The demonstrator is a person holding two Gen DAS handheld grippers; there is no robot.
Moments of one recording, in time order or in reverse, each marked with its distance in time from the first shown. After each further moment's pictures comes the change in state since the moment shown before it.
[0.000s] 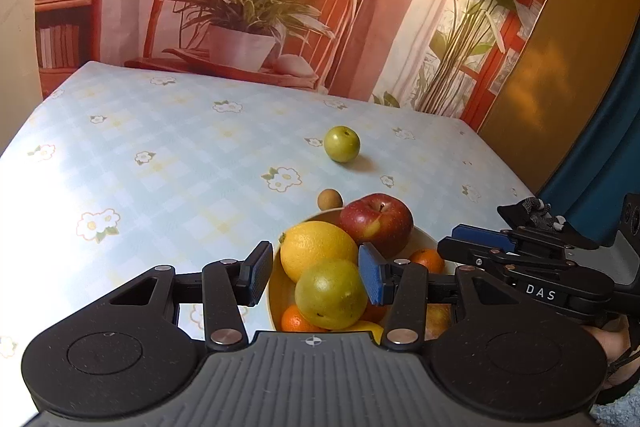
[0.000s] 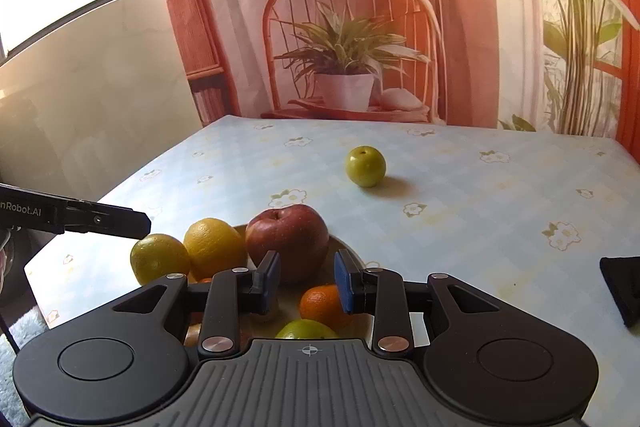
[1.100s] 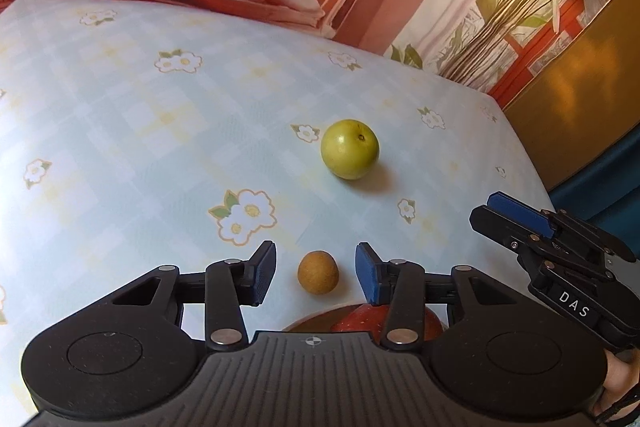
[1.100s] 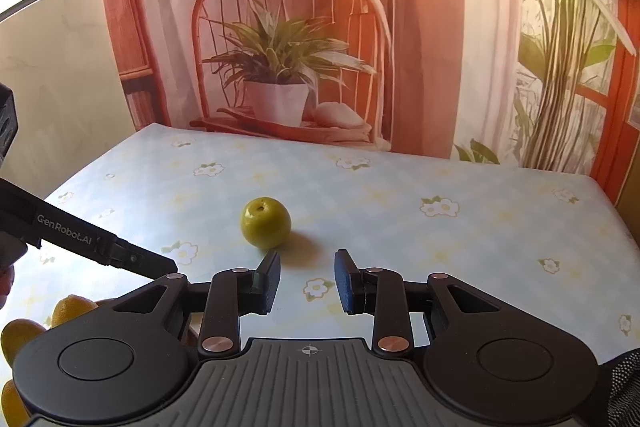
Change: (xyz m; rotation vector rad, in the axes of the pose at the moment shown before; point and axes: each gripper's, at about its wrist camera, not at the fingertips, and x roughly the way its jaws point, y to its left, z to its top) left arm 0.152 0.013 0.062 -0.132 0.278 -0.078; right arm 0.072 -0.068 0.068 -0.018 0.042 -0.130
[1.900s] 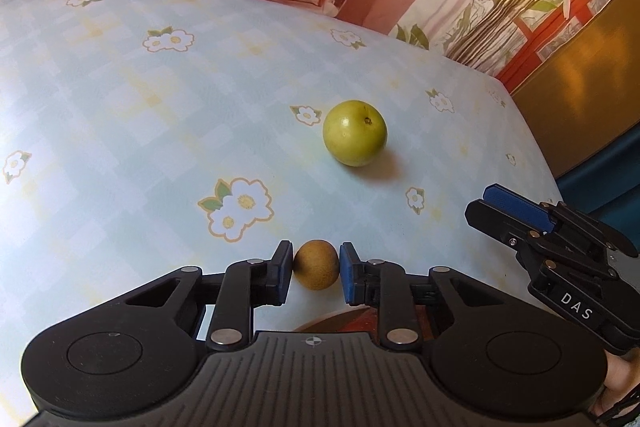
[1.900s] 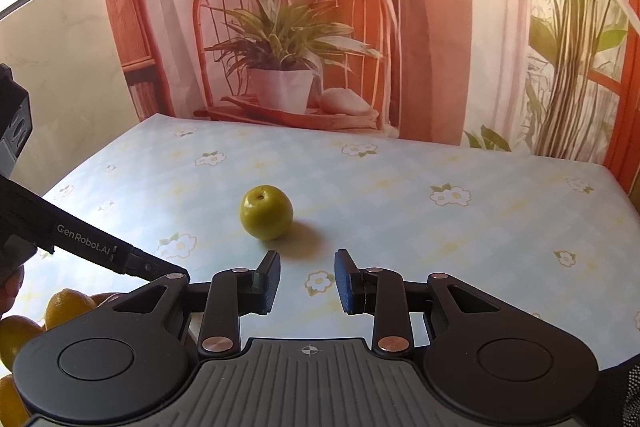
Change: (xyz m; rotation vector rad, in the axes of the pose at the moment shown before) left arm 0.019 -0.001 0.004 0.009 0.039 0.010; right arm 0.017 -0.003 -0.003 0.001 0.033 0.032
